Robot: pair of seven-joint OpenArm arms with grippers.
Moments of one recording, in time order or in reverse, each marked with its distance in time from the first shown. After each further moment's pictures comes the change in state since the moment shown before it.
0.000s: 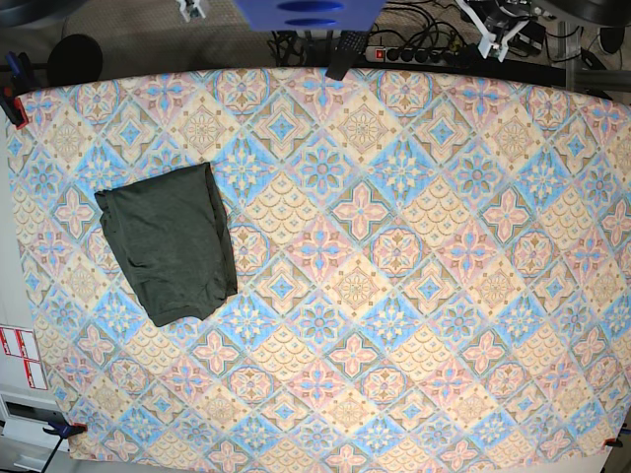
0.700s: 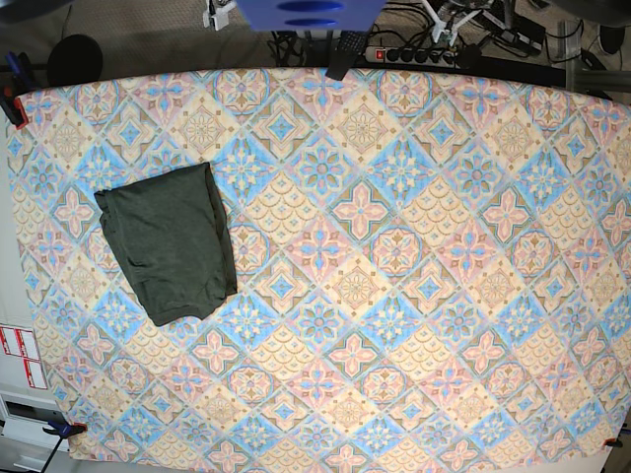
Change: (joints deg) left arm -21.3 11.3 20.1 -46.1 5.4 0.7 -25.5; right arm 23.1 4.5 7.9 -58.5 1.0 -5.0 35.3
